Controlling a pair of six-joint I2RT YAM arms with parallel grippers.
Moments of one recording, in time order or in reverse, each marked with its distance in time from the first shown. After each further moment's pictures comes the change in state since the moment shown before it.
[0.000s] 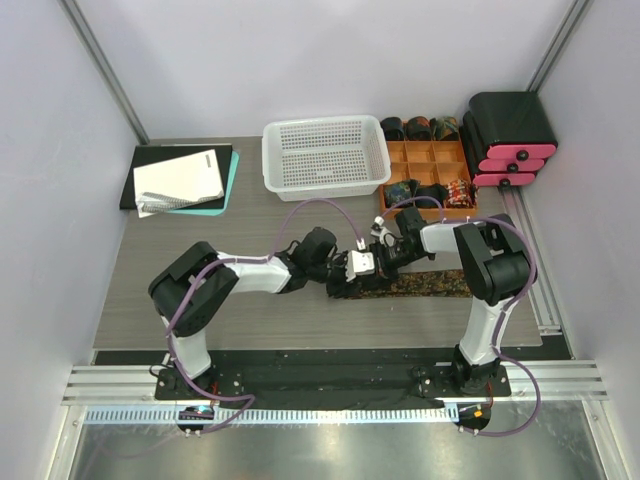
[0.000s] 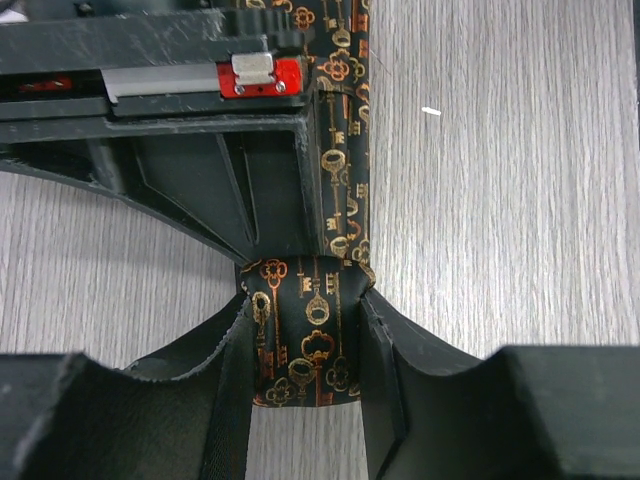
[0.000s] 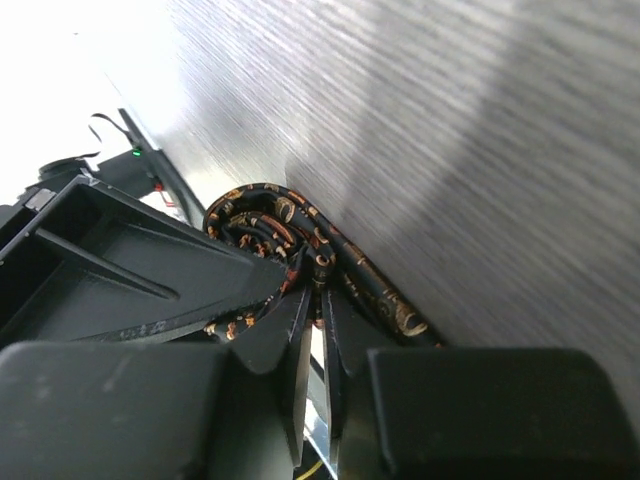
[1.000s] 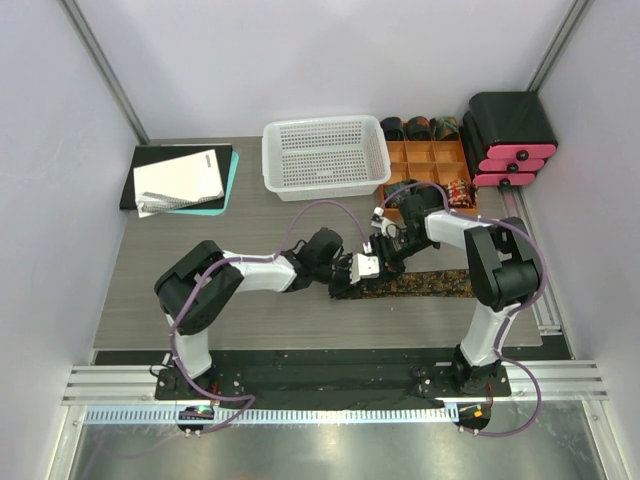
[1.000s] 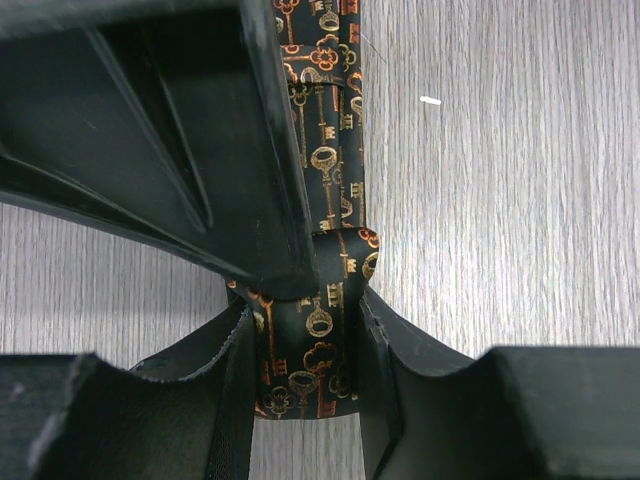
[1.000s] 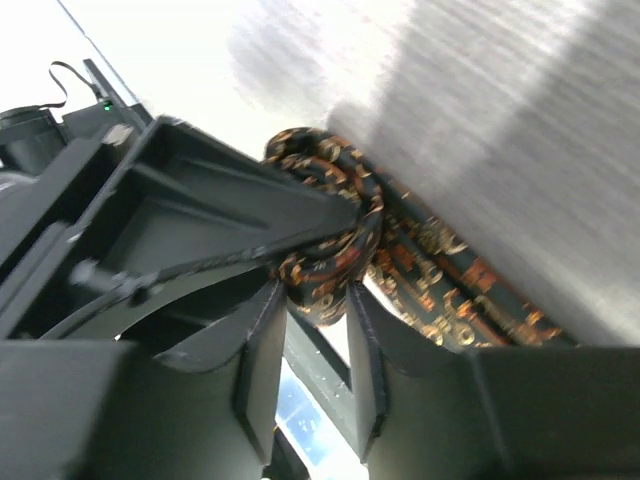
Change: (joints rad) left arm -0.020 0.032 0.042 -0.061 -0.029 0.050; right arm -0.024 -0.078 0.132 -0.319 0.044 -0.239
